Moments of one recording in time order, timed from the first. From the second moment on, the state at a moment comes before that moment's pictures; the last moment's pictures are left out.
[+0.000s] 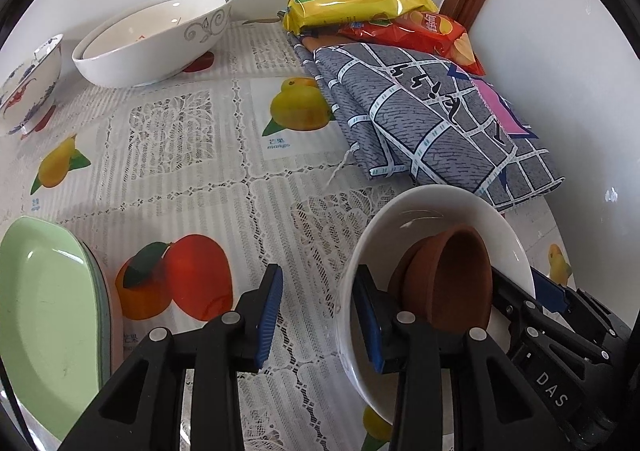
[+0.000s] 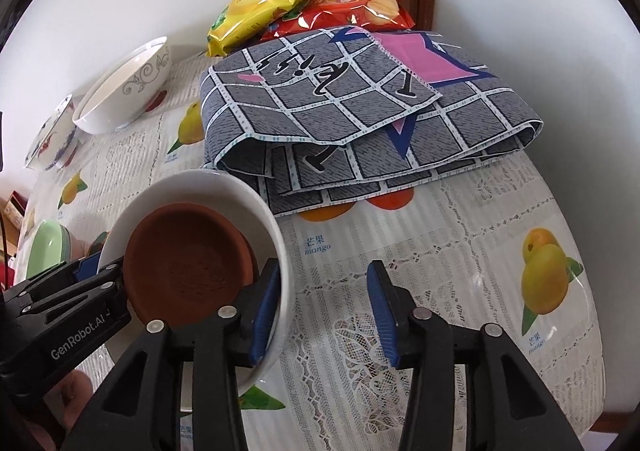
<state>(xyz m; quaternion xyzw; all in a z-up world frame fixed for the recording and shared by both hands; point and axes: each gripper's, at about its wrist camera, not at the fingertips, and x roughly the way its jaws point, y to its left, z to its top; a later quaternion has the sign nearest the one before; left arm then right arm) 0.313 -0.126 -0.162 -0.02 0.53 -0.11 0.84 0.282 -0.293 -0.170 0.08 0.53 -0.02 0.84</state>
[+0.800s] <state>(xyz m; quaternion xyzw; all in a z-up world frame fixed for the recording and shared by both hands) 0.309 -0.134 -0.162 -0.03 0.54 -0.13 0.83 0.278 -0.293 -0.172 0.16 0.51 0.01 0.85</state>
